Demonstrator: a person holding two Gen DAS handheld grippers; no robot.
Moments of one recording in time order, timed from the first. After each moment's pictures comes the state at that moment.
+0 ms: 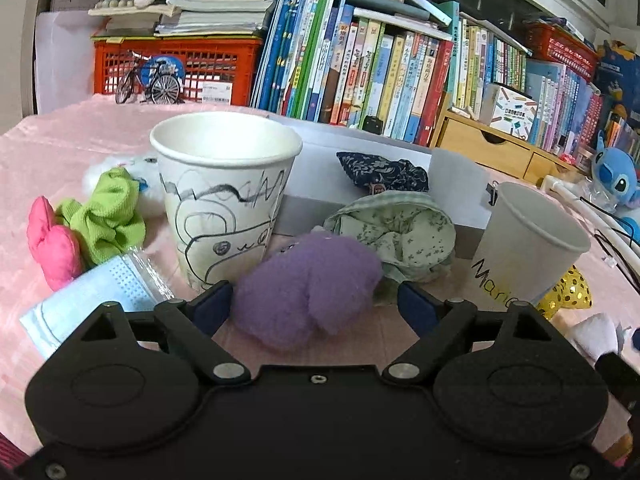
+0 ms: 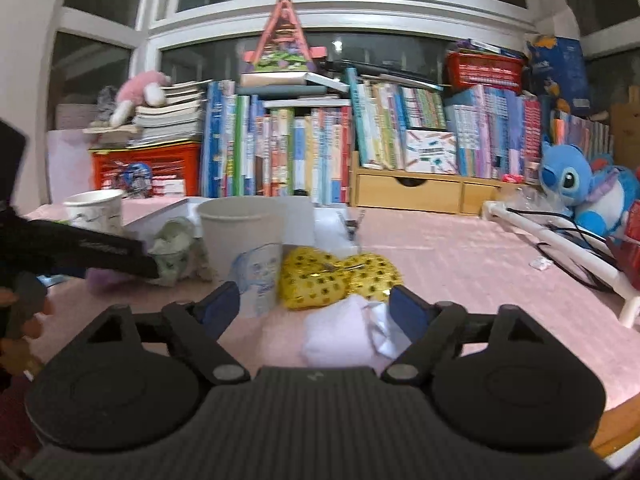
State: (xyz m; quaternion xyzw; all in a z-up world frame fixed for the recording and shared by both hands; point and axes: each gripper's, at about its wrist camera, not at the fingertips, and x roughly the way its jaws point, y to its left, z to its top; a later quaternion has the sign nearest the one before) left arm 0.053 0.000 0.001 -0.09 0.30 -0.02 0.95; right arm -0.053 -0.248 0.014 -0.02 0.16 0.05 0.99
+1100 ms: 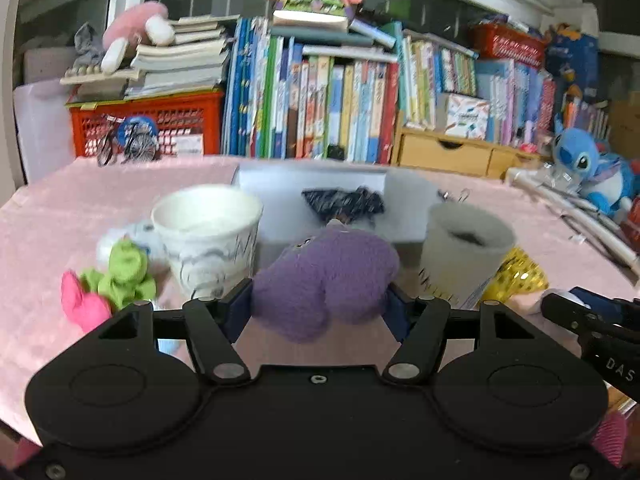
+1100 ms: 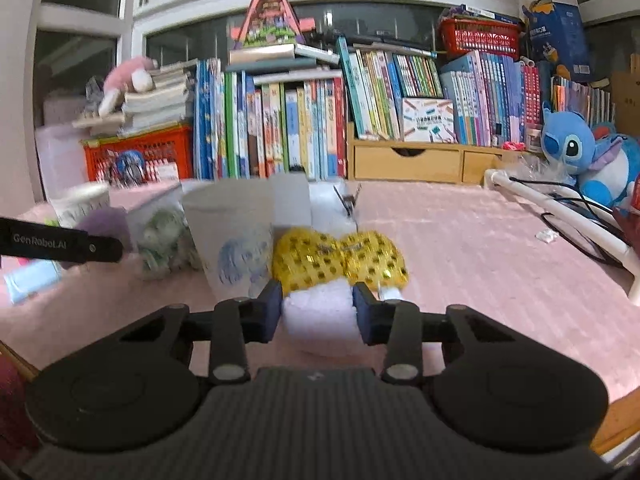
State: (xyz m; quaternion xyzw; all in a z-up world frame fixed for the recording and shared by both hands) left arm 0.008 -0.009 0.054 -0.02 0.26 -0.07 0.96; right arm -0.034 -0.260 0.023 0.02 0.19 0.04 0.98
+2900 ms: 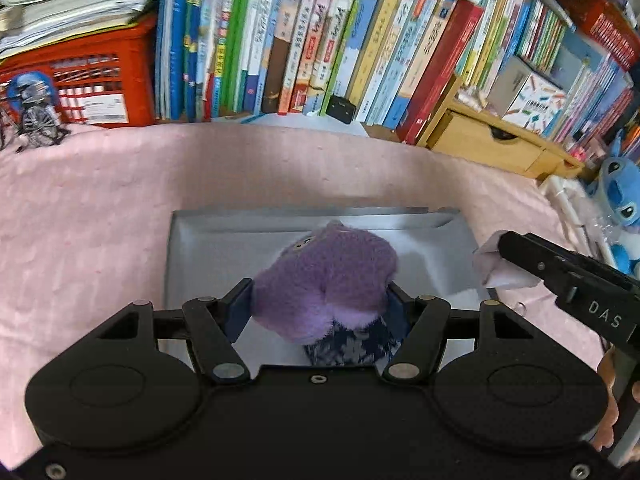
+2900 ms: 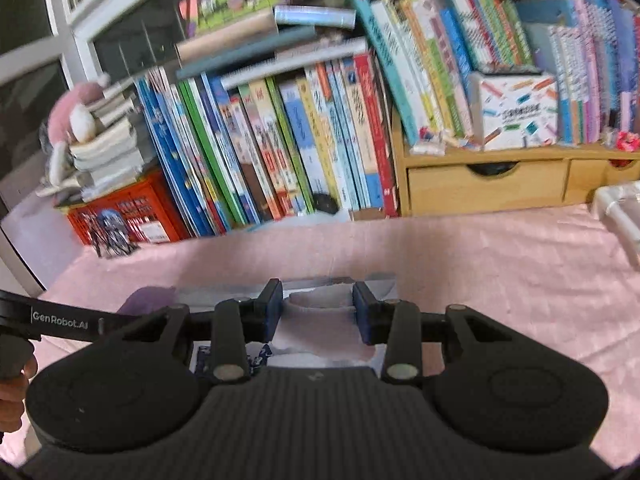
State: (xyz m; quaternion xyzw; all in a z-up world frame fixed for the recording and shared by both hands) left arm 0.345 -0.018 0.094 -0.07 0.49 -0.10 0.86; right arm 0.272 -0.266 0.101 0.09 0.33 0.10 0.93
